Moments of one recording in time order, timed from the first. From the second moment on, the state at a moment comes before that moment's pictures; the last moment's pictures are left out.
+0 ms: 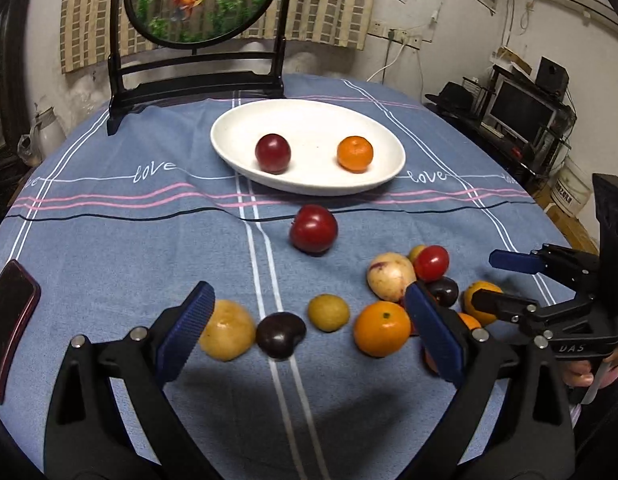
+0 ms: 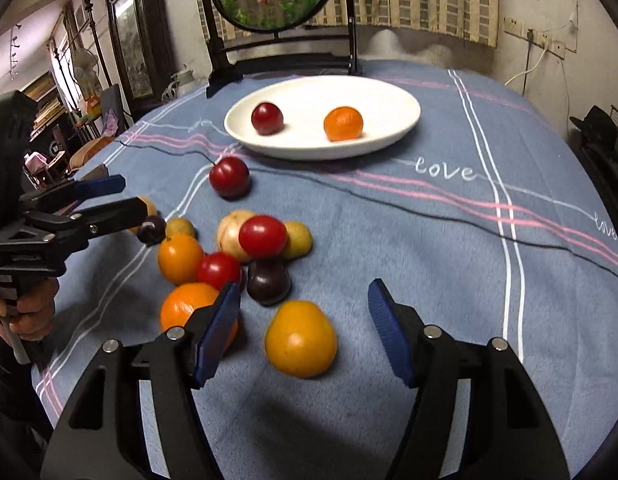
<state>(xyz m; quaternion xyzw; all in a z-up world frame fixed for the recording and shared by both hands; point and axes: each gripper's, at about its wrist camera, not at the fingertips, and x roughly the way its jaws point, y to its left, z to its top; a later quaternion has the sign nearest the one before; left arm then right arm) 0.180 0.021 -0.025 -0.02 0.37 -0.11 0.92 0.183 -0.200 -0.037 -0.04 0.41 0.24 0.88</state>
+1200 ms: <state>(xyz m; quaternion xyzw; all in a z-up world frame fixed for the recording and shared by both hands) 0.142 -0.019 -0.023 0.01 0.35 -0.22 0.91 0.188 -0.223 -0.050 0.01 0.45 0.22 0.87</state>
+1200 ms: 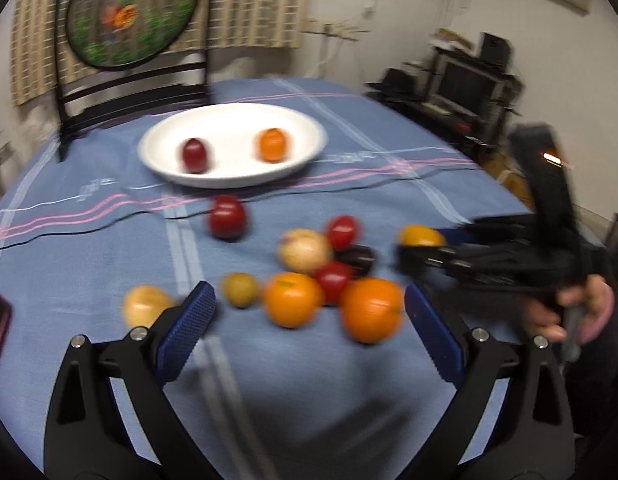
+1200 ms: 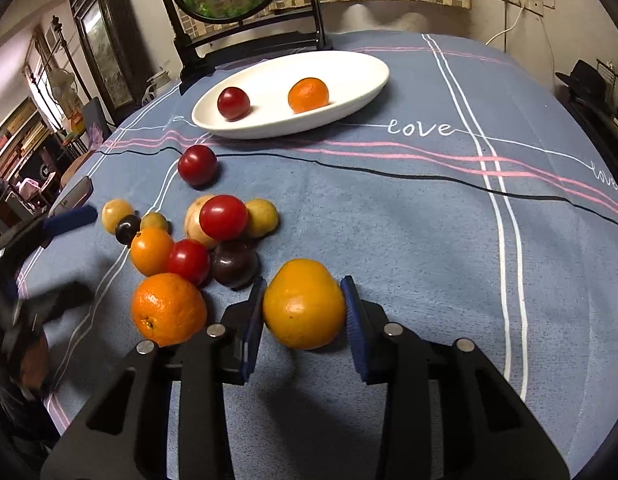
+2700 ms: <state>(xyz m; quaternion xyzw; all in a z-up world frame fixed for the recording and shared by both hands) 0.146 -0.056 -0.045 -0.02 0.40 -0.24 0.88 0.182 -0.225 -0.050 0.02 0.44 0.23 0.87</state>
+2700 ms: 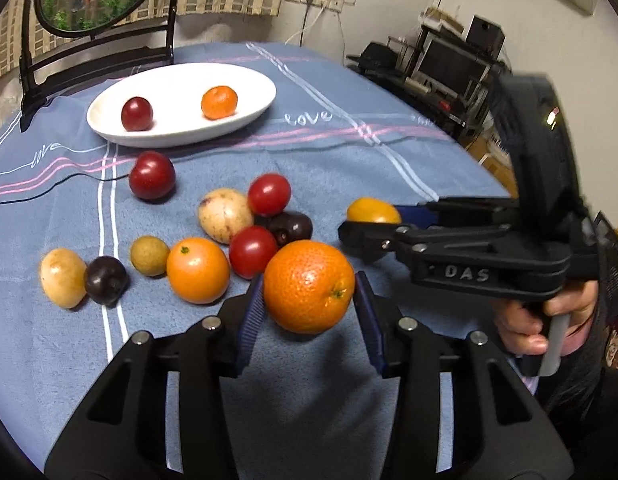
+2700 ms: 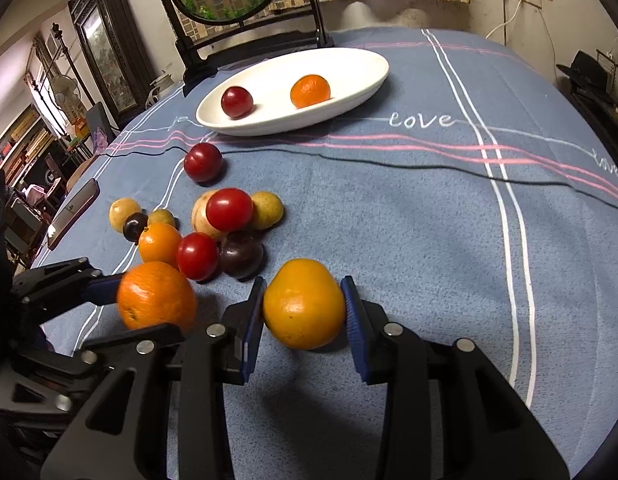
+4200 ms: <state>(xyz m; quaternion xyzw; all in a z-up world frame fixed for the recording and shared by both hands) 0.333 0.044 0.024 0.01 0.40 -0.06 0.91 0.304 -0.141 -0.008 -0.05 0.40 0.27 0.88</state>
